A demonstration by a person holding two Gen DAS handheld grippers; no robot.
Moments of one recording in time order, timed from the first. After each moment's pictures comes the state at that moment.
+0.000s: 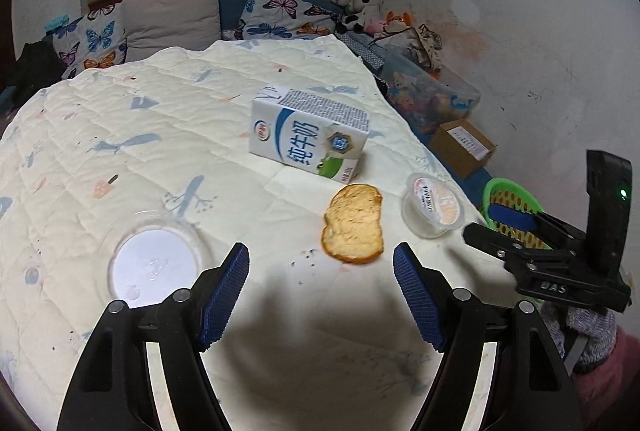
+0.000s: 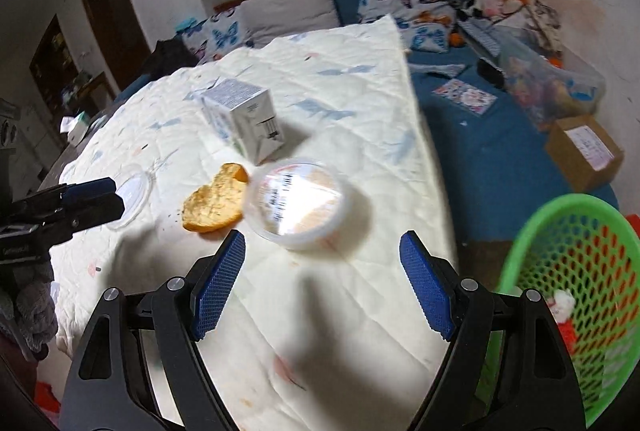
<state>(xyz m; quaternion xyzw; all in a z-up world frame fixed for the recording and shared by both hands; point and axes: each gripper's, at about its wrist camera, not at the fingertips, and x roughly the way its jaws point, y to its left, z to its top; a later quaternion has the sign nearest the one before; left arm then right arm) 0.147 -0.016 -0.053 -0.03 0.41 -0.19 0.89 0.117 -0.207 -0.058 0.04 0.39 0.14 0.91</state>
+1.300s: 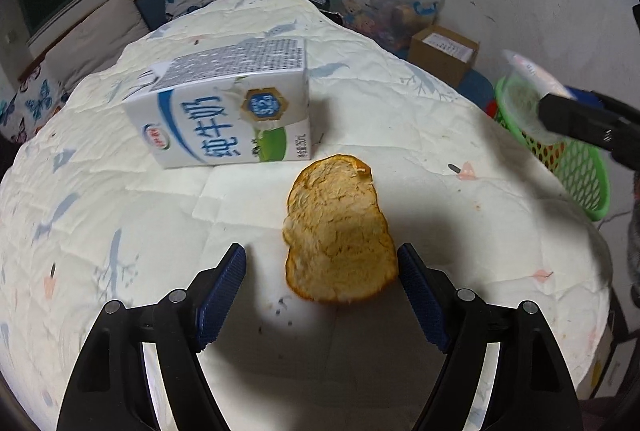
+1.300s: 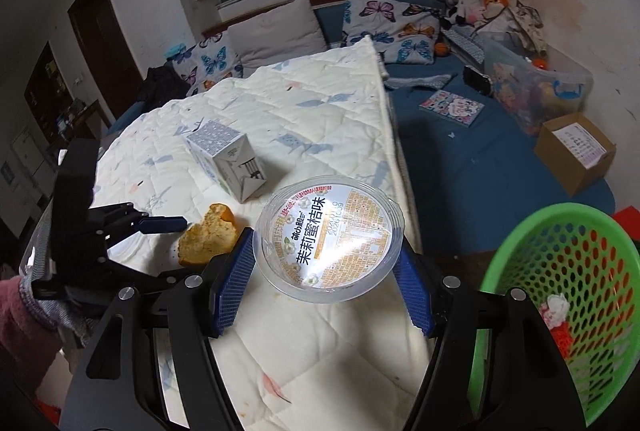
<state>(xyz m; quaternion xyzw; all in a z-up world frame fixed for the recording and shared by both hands) 0.205 -0.087 -0.101 0.15 0.45 -0.26 0.84 0.114 -0.241 -0.035 0.07 0.36 0.11 0.92</state>
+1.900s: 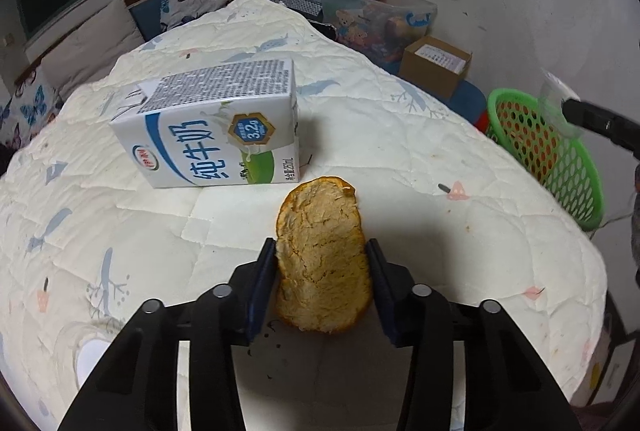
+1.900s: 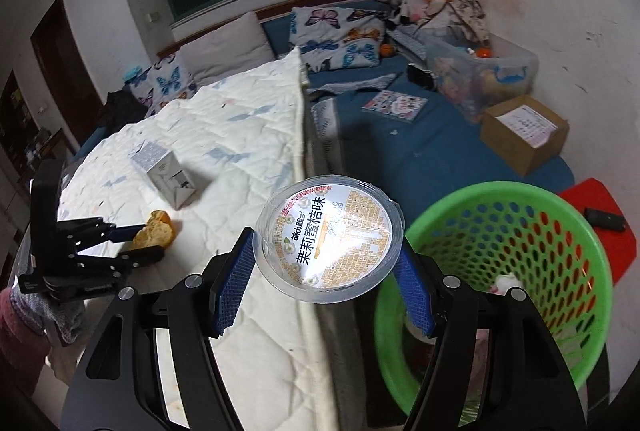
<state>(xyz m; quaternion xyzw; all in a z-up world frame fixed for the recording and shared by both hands) 0.209 -0.089 -0.095 0.12 0.44 -0.27 0.85 0.089 -0.307 -0.033 0.10 0.35 0.03 0.93</state>
